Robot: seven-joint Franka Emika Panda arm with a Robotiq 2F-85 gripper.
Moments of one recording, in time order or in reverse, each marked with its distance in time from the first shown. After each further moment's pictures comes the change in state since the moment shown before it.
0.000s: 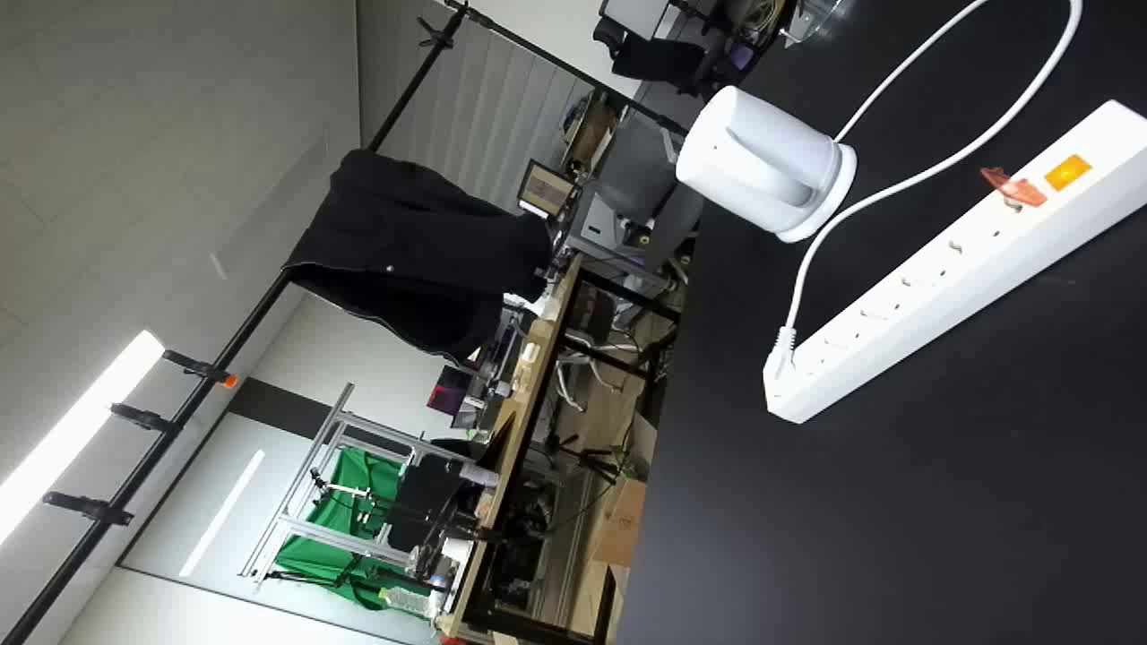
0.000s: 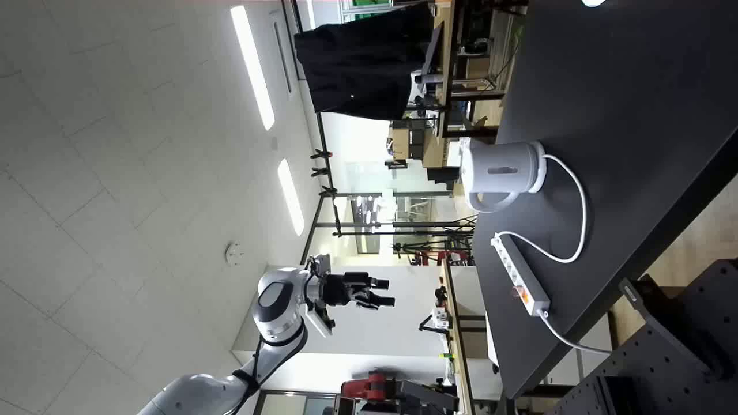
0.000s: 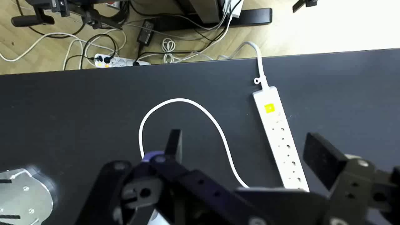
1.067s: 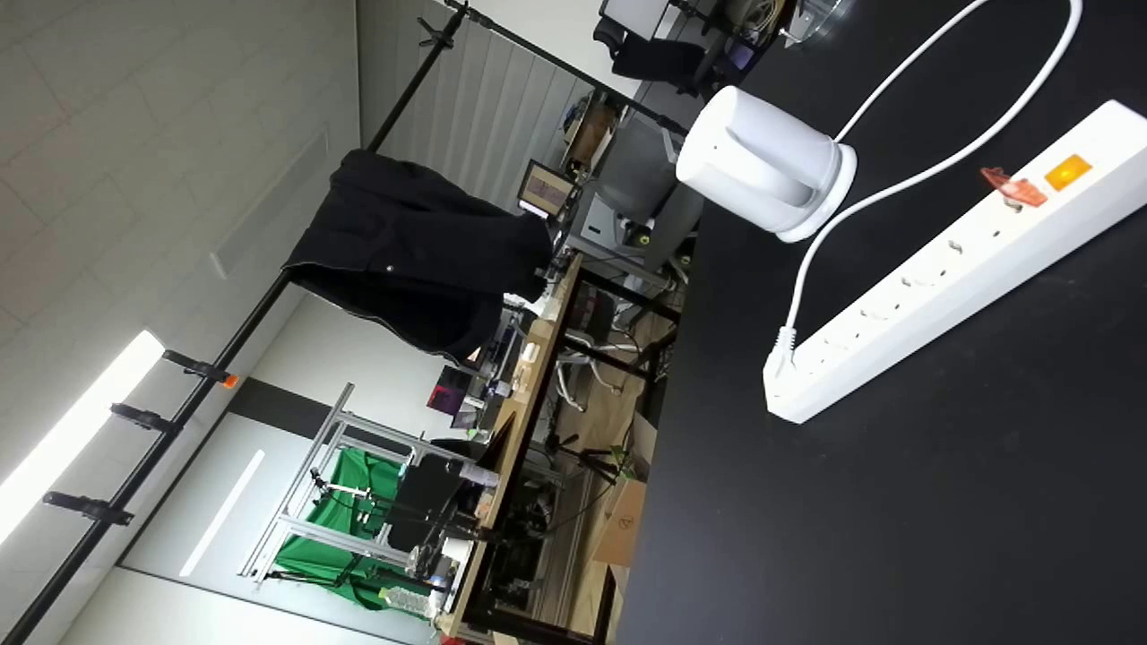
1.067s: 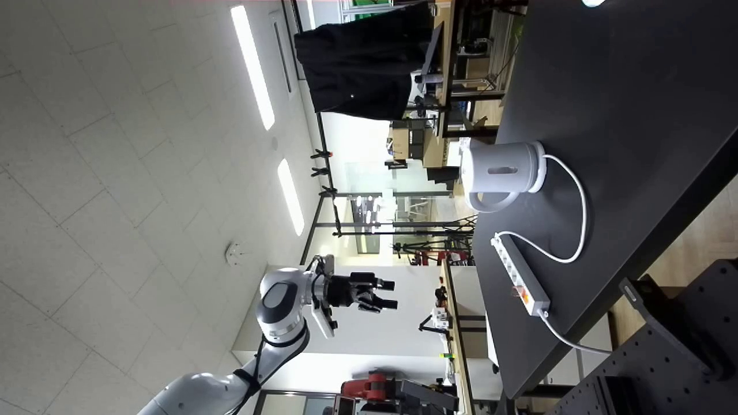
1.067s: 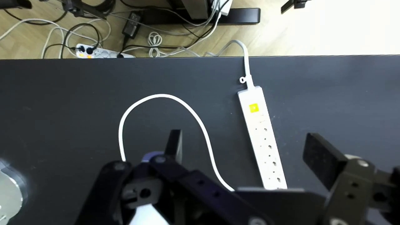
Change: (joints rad) arm 0.032 0.002 -0.028 -0.029 0.047 0.056 -0.076
